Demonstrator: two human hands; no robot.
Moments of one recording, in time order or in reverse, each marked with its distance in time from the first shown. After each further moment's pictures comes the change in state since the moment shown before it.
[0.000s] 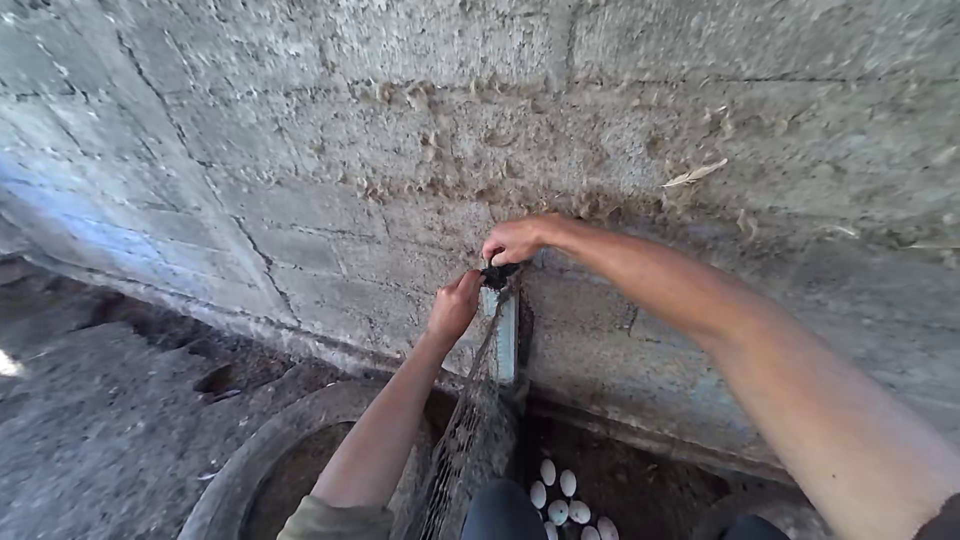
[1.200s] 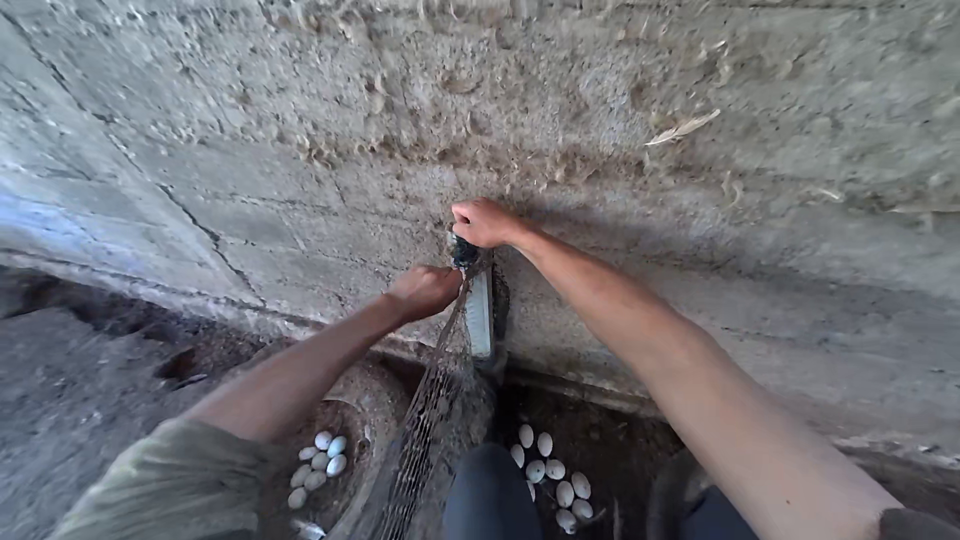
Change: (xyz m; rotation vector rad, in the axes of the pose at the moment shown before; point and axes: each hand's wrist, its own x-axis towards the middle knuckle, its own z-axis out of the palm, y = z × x) left_hand 0.010 -0.009 -0.015 0.208 -0.652 0.414; right_hand 0.017 0.017 0.059 0.343 0.442 0.213
